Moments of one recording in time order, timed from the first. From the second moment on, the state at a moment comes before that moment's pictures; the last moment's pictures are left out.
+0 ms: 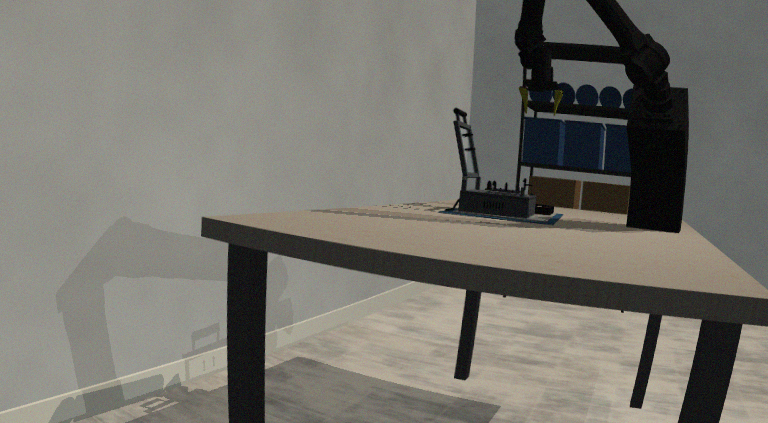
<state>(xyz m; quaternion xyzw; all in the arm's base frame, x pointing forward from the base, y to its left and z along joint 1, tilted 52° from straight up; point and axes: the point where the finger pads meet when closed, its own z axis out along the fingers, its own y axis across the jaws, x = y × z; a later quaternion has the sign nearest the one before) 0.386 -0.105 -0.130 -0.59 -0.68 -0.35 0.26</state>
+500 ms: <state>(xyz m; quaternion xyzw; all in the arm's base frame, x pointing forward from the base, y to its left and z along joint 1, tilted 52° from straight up) 0.386 -0.105 -0.130 -0.59 -0.68 -0.35 0.26</state>
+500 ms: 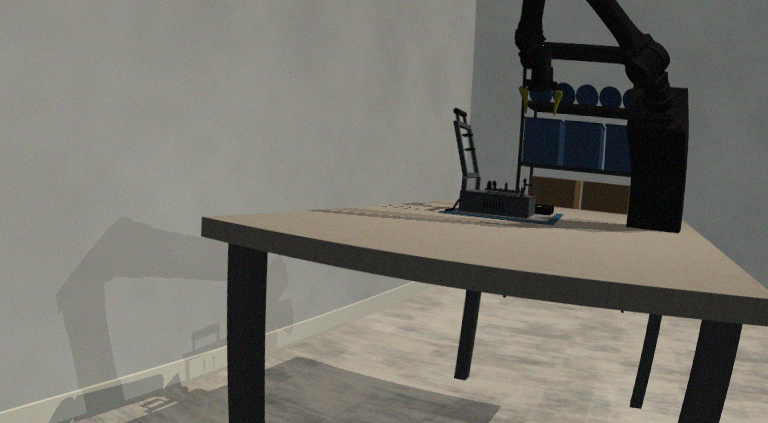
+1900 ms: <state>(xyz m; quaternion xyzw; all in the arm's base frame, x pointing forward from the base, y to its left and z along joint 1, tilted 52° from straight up) 0.394 -0.017 -0.196 -0.58 -0.69 -0.36 0.26</state>
